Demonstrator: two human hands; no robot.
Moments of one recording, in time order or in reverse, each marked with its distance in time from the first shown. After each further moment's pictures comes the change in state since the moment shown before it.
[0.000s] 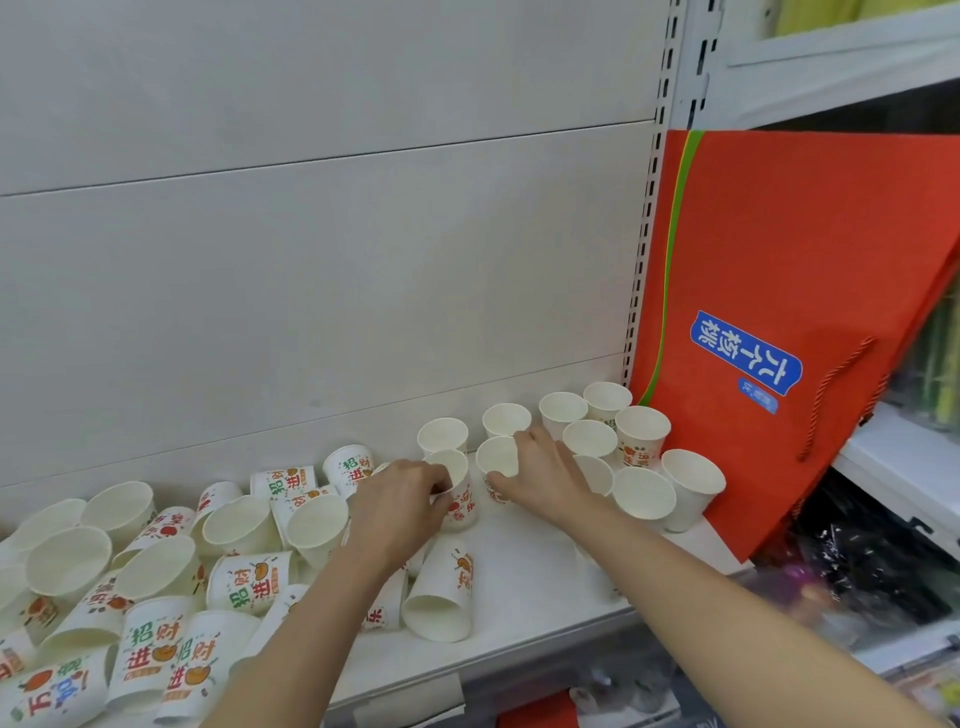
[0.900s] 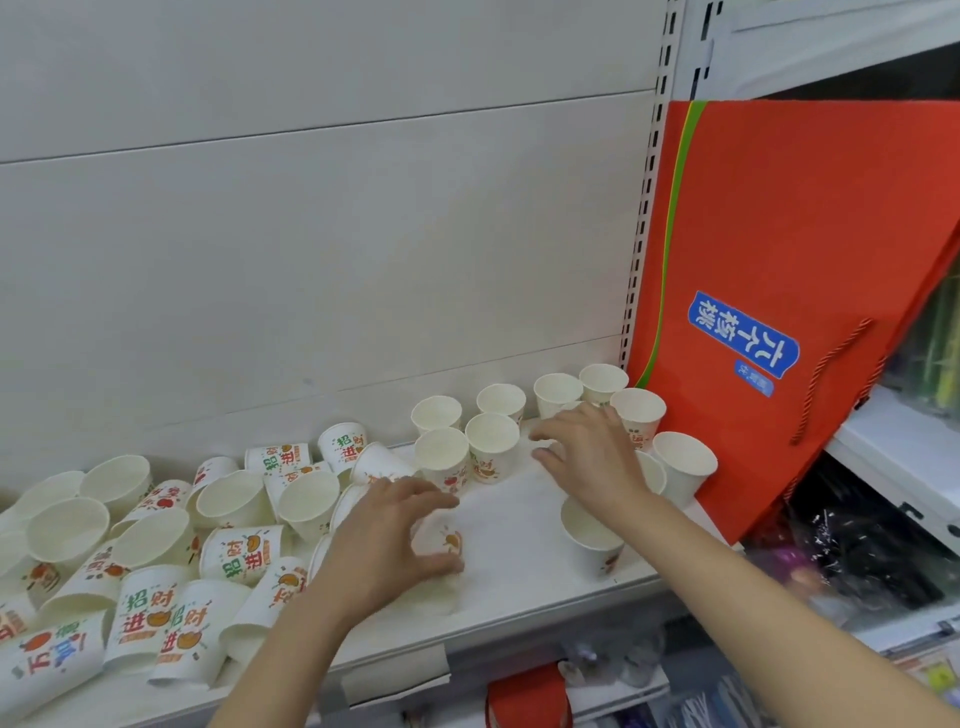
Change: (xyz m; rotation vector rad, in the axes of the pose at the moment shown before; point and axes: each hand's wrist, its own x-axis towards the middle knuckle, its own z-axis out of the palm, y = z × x) left_hand -0.059 0.010 -0.017 -0.209 -0.202 0.051; right_hand -0.036 0.039 -0.035 -0.013 0.331 -0.251
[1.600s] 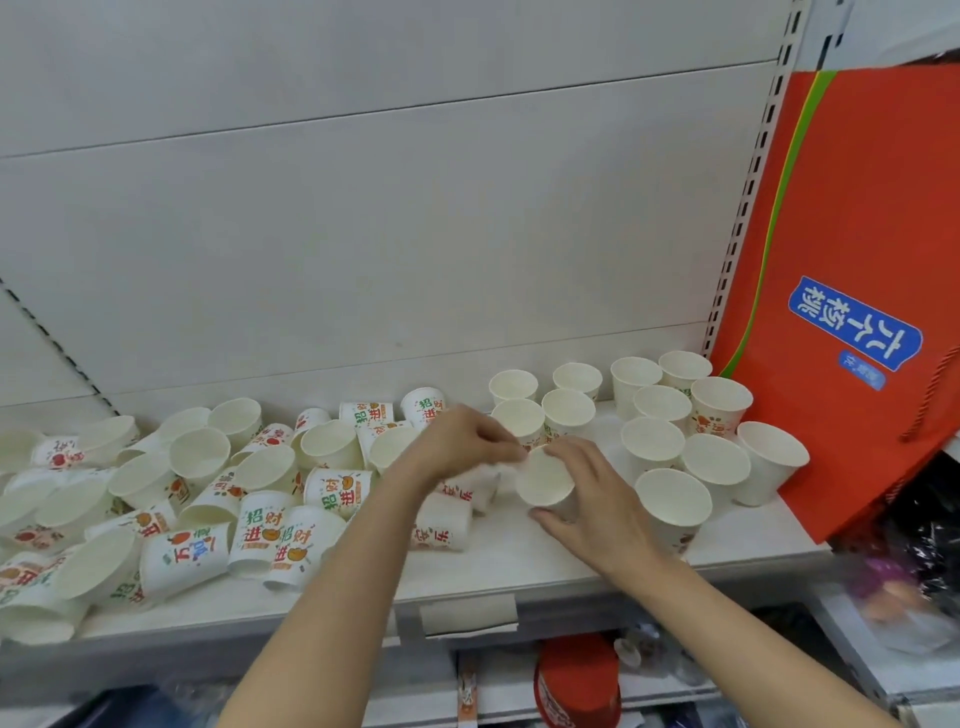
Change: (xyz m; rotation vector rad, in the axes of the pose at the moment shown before) left_hand 0.035 -0.005 -0.037 -0.461 -0.128 -0.281; right_hand -0.061 -0.062 0.043 0.342 -0.039 -0.125
